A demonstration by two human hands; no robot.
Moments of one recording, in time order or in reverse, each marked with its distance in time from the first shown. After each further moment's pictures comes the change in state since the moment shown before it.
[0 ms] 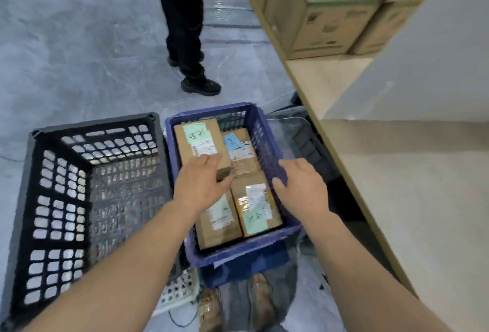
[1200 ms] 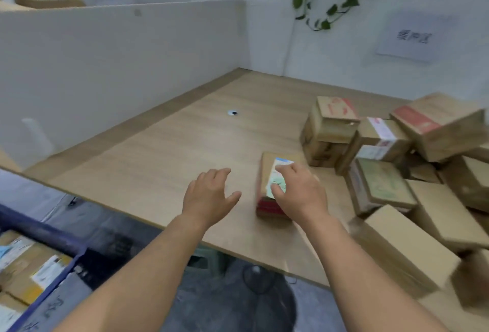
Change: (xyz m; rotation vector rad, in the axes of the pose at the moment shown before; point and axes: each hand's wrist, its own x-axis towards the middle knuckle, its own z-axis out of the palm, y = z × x) left_hand -0.311 0.490 0.164 0.065 0.025 0.949; right_hand -0.517 0.354 -0.111 0.046 0.475 0.814
